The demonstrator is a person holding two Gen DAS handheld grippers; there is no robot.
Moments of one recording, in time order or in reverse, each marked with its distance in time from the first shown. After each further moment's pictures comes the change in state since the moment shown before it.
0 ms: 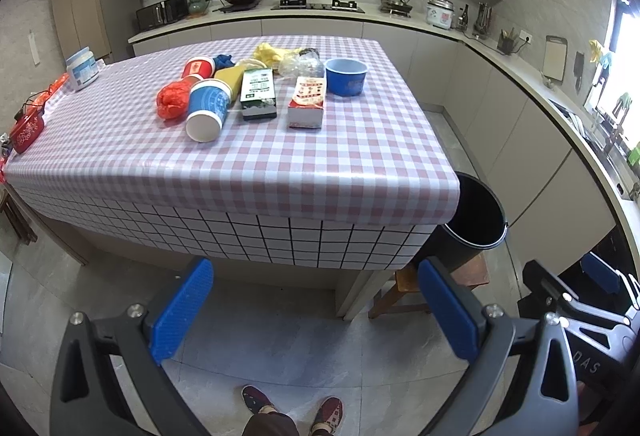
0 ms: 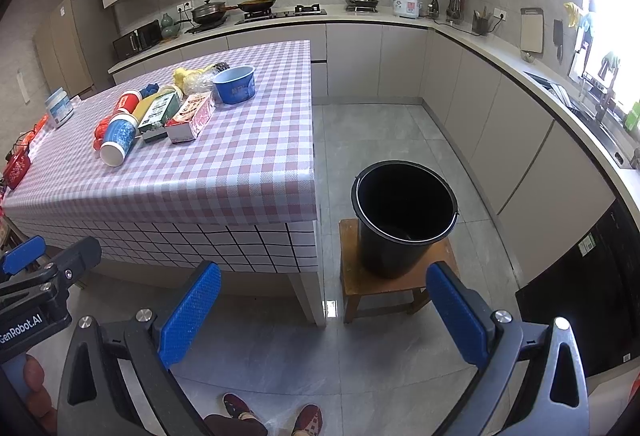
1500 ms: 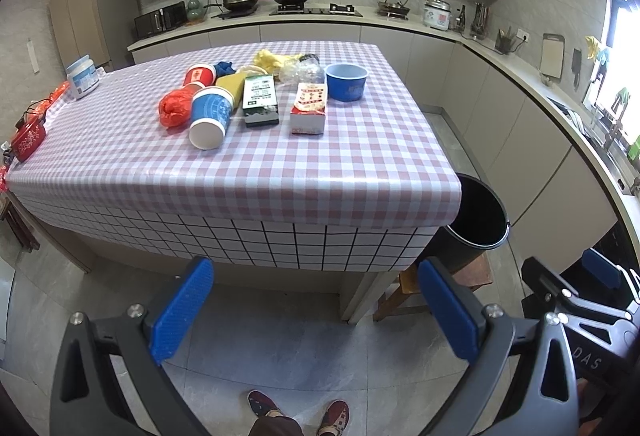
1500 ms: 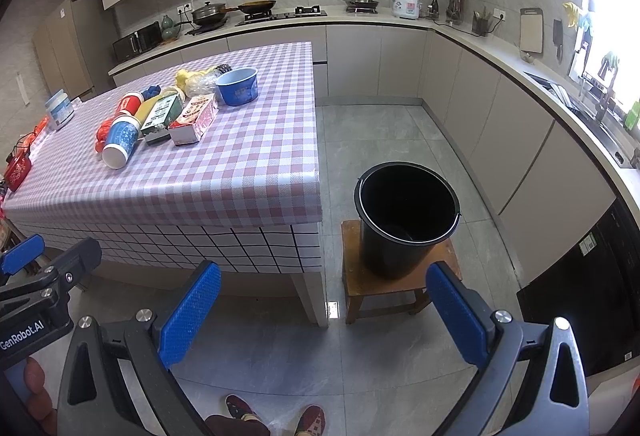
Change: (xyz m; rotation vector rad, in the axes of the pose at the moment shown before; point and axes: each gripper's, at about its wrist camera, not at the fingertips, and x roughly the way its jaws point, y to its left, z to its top) left arm -0.005 0.005 0.004 0.017 -0.015 0.005; right arm -0.002 0.008 0.001 0.005 -0.003 0.004
